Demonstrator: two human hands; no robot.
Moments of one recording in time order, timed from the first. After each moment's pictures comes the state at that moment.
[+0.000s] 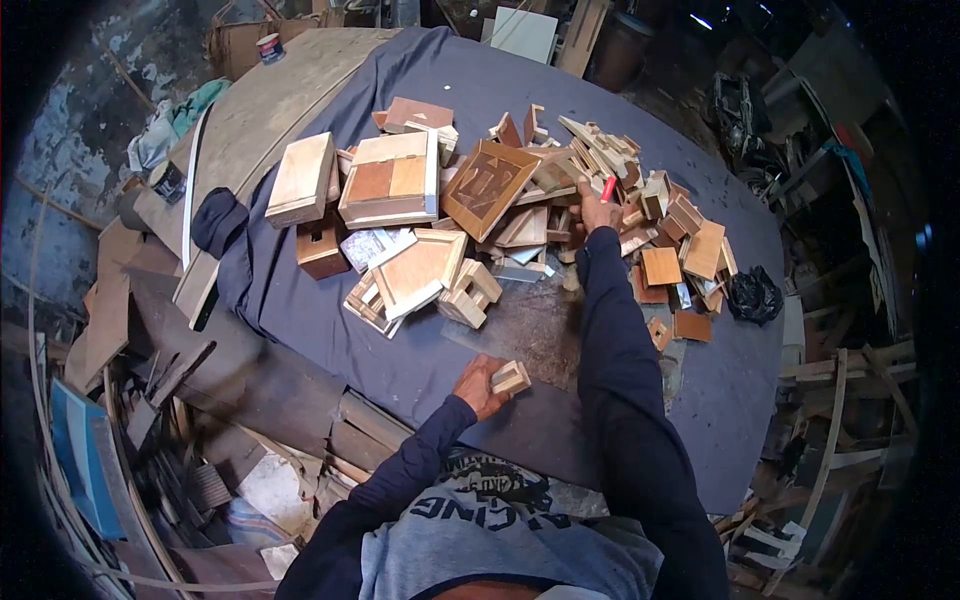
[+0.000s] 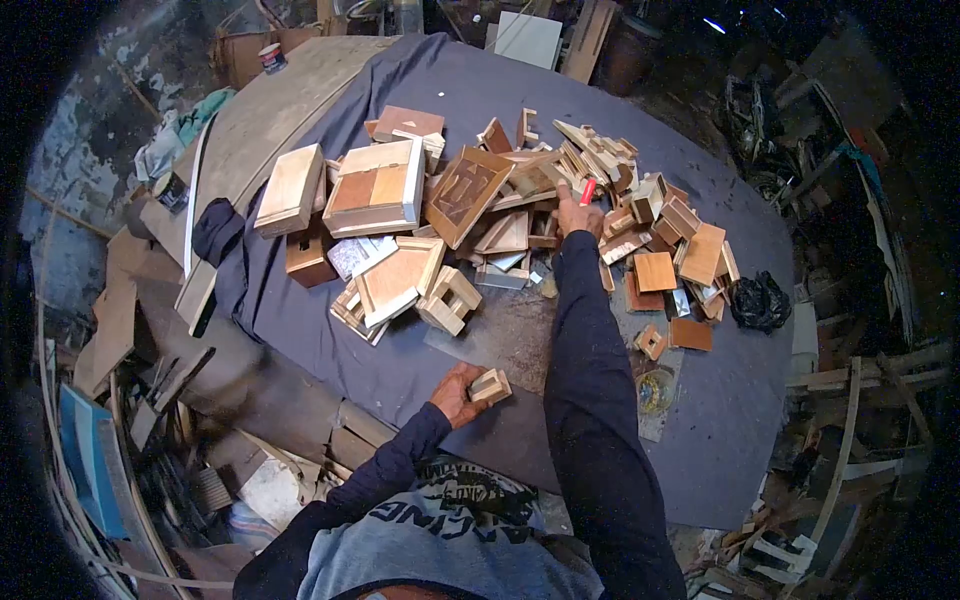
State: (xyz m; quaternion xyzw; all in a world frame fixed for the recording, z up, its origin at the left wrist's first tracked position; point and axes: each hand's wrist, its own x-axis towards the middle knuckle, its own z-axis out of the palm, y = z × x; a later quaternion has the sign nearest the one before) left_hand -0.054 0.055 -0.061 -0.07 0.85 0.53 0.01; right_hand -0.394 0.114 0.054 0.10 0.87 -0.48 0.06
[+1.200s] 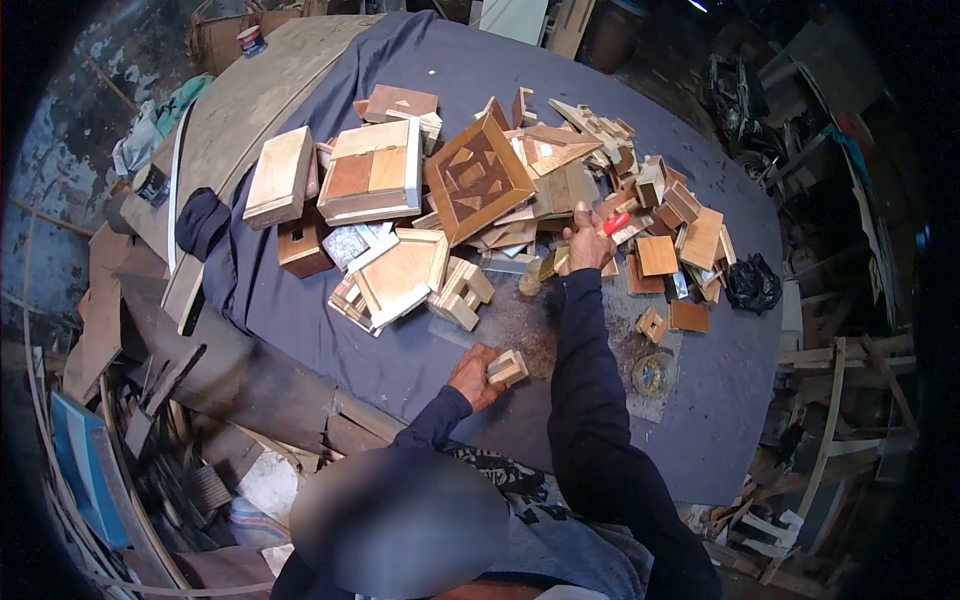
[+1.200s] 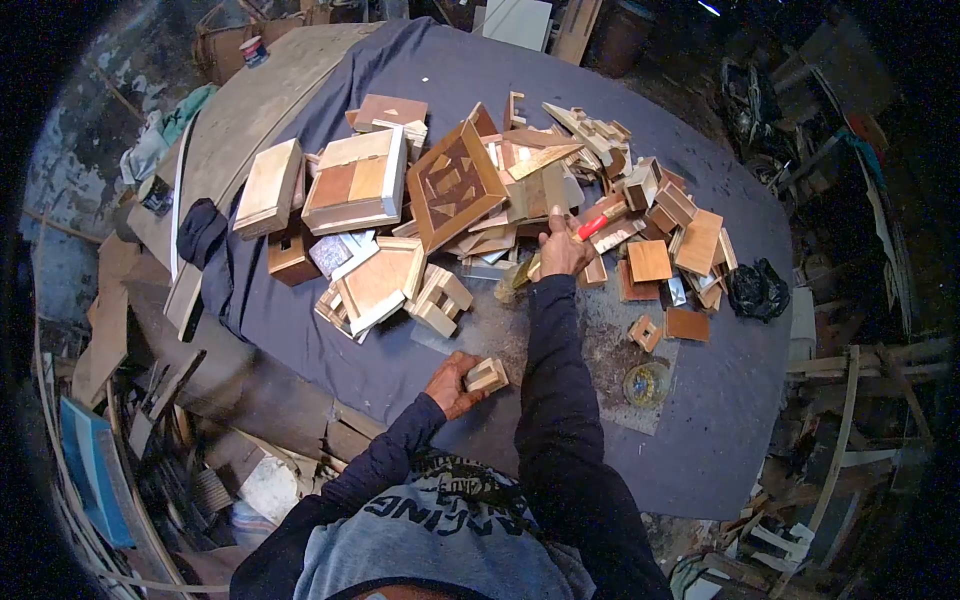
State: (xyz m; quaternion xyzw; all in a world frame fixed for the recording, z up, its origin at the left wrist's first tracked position) left_hand -0.073 0.056 -0.059 -0.06 0.84 0.53 0.01; right_hand -0.331 0.114 0.026 0.20 0.58 -0.79 -0.07
